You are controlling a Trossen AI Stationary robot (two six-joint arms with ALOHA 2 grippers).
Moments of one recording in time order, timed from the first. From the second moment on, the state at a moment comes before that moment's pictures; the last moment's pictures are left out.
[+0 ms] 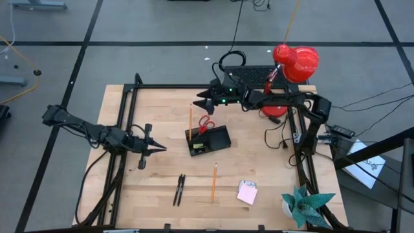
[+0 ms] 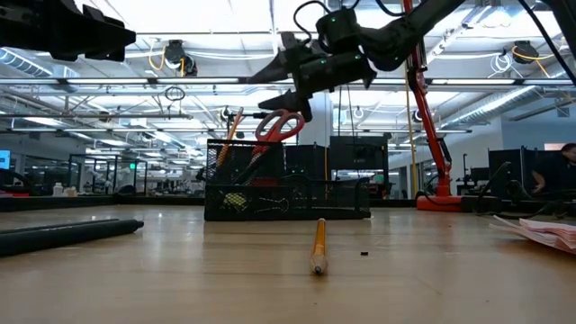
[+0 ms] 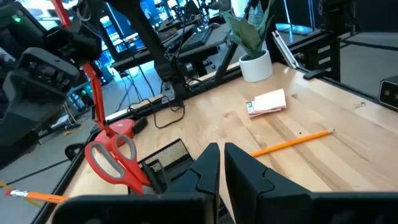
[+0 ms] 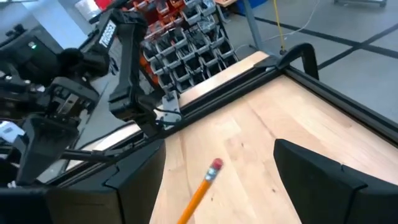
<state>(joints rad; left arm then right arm) -0.36 0.48 0.23 0.12 -0.21 0.32 -0.42 1.80 1.20 0.38 -0.33 0.41</state>
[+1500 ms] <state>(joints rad) -0.36 0.48 0.23 0.12 -0.21 0.32 -0.34 1.94 1.20 0.49 -0.27 0.40</state>
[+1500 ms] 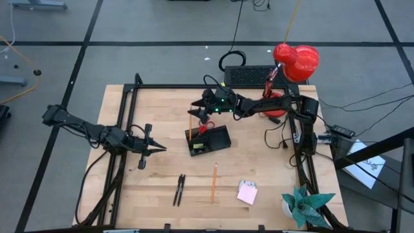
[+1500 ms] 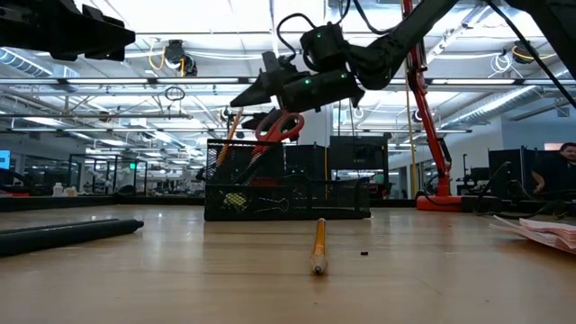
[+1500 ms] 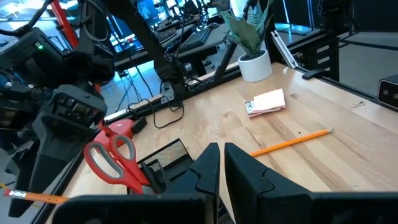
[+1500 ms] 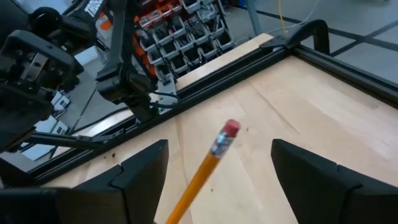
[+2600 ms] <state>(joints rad) -0.36 0.48 0.23 0.10 -0.21 0.30 -0.31 1.94 1.20 0.54 -0.29 0.29</state>
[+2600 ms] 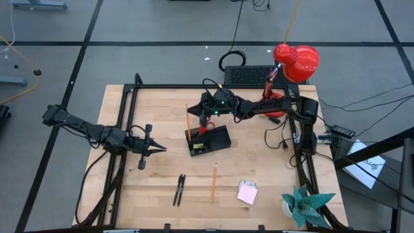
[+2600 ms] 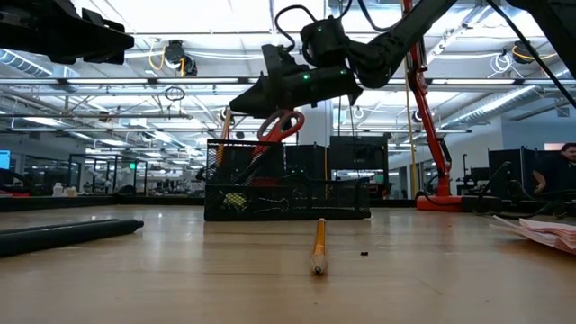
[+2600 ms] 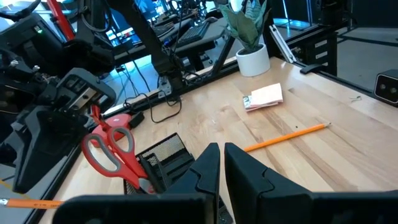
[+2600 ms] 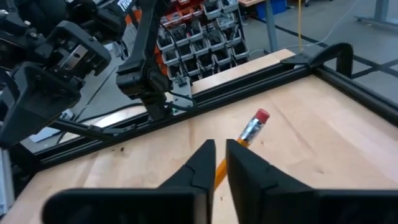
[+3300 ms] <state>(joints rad) -0.36 0.48 0.23 0.10 -0.21 0.31 -0.30 1.94 1.20 0.51 -0.21 0.33</state>
